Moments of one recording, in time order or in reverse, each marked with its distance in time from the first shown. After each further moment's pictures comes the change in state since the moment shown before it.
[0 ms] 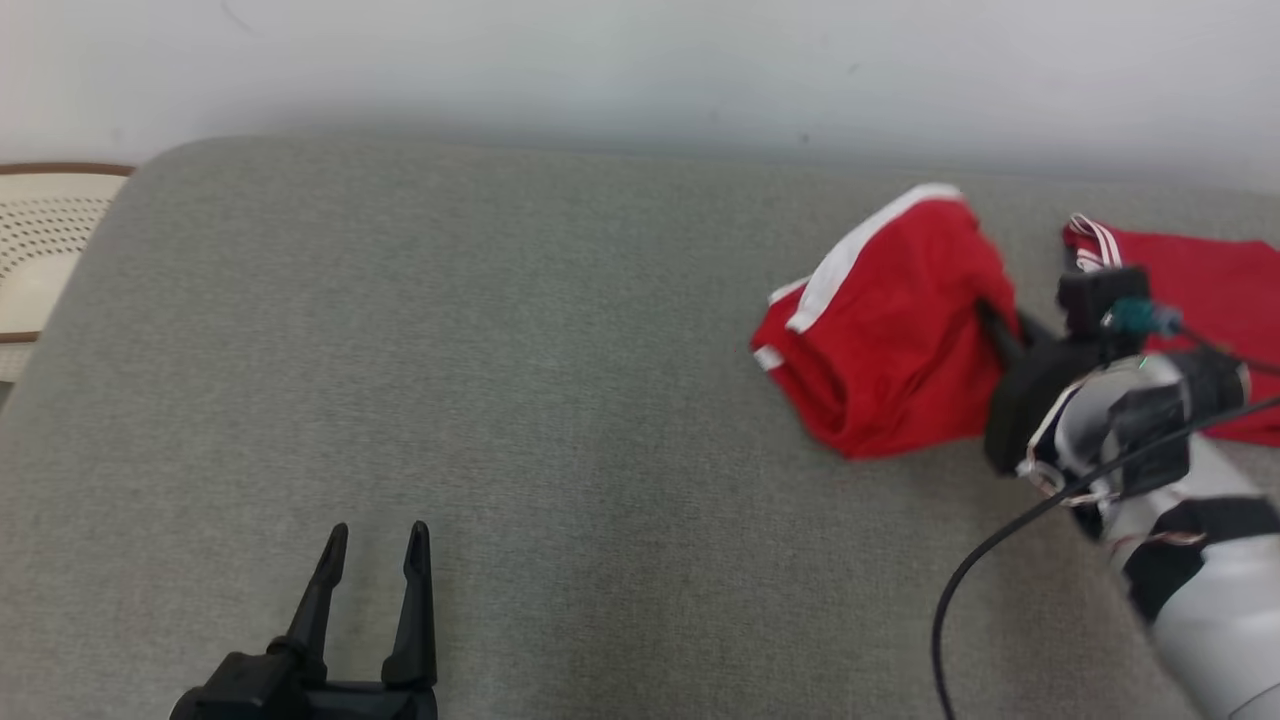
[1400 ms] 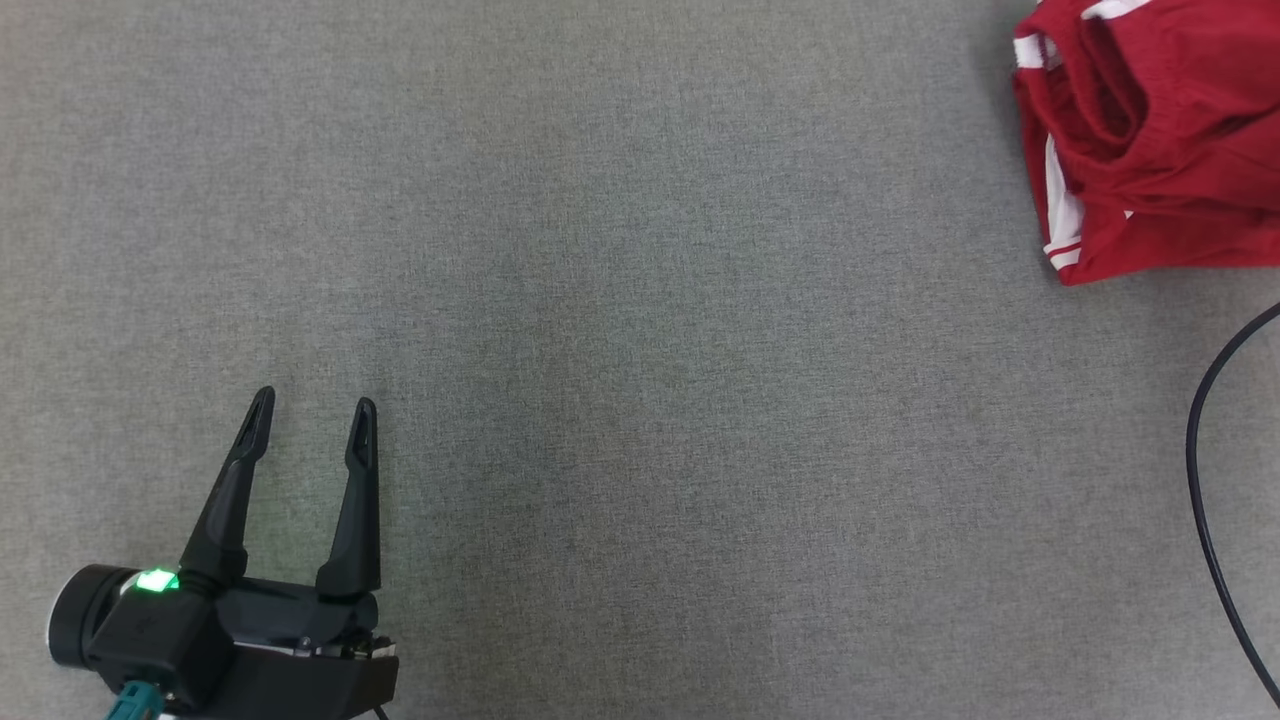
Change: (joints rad) left arm -0.065 0.092 0.033 -0.296 0.074 -0.013 0.067; right arm -0.384 -0.360 0.254 0.104 0.200 0.001 0.102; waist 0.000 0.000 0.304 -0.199
